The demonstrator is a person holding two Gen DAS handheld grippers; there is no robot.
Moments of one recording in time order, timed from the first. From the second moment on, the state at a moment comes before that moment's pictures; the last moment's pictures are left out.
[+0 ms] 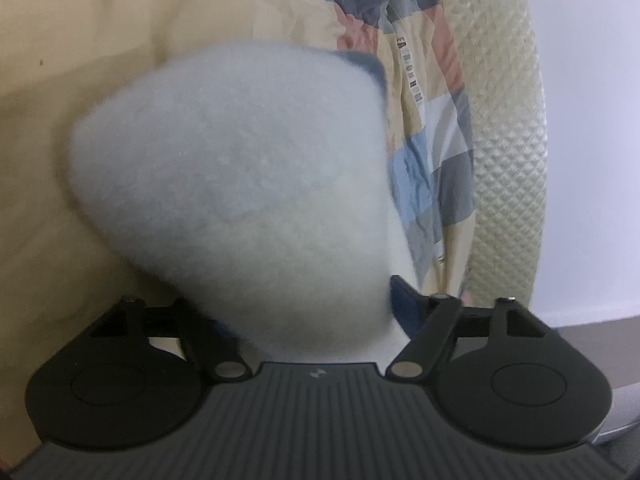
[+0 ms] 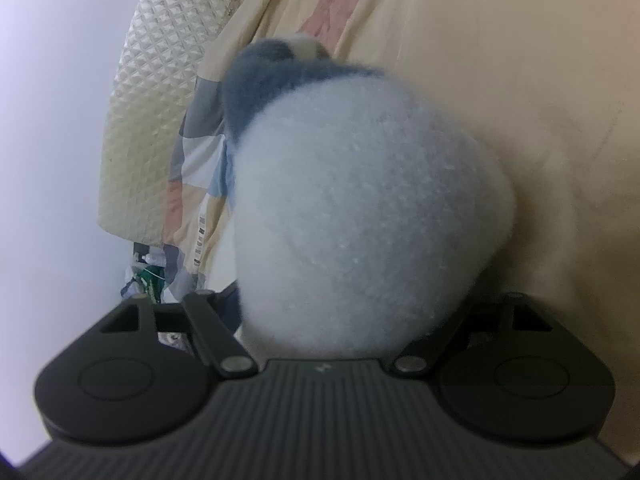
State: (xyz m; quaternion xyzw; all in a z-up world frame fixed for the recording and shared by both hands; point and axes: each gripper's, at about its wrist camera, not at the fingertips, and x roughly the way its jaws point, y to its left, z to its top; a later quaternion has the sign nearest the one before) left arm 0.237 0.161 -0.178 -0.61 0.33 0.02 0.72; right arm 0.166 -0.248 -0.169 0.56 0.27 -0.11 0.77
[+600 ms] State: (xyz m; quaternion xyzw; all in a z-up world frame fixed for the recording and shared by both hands) left arm 0.180 0.156 -0.106 -0.50 0.30 -0.04 0.81; right arm 0.116 -0.227 -0.098 0.44 0.24 -0.05 0.86
